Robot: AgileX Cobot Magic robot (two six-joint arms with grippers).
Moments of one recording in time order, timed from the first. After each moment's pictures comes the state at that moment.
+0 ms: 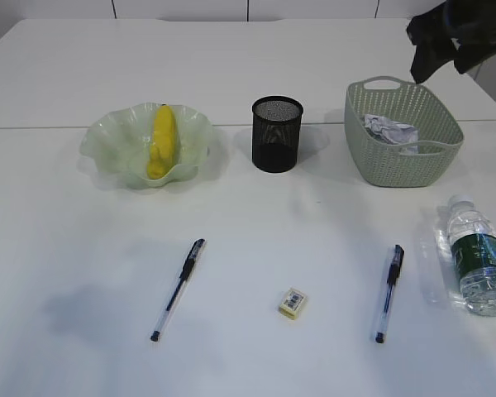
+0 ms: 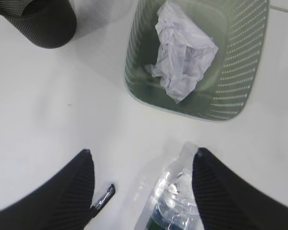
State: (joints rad) left arm -0.27 0.90 -0.72 0.07 0.89 -0.15; right arm 0.11 1.85 -1.83 -0.01 1.14 -0.14
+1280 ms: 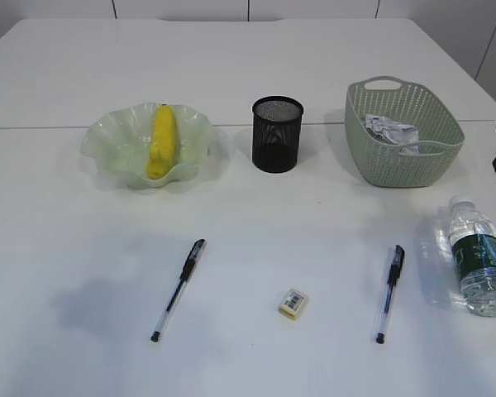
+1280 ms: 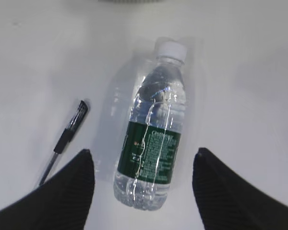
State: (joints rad) left arm -0.27 0.95 -0.72 0.03 0.84 -0.15; right arm -0.04 1.47 -1.14 0.02 0.88 -0.07
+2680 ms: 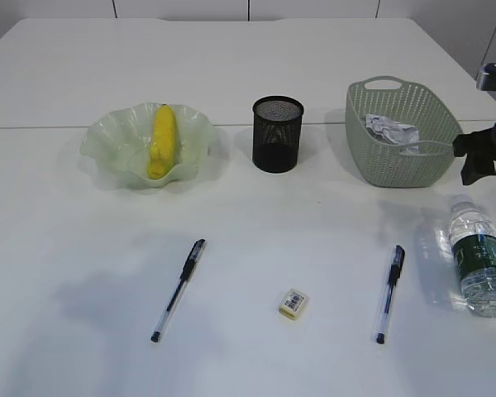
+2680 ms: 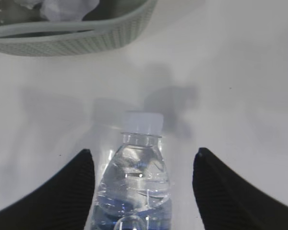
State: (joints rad) left arm -0.27 0.95 -0.72 0.06 0.80 -0.15; right arm -0.08 1.83 -1.26 -0.05 0.65 0.07
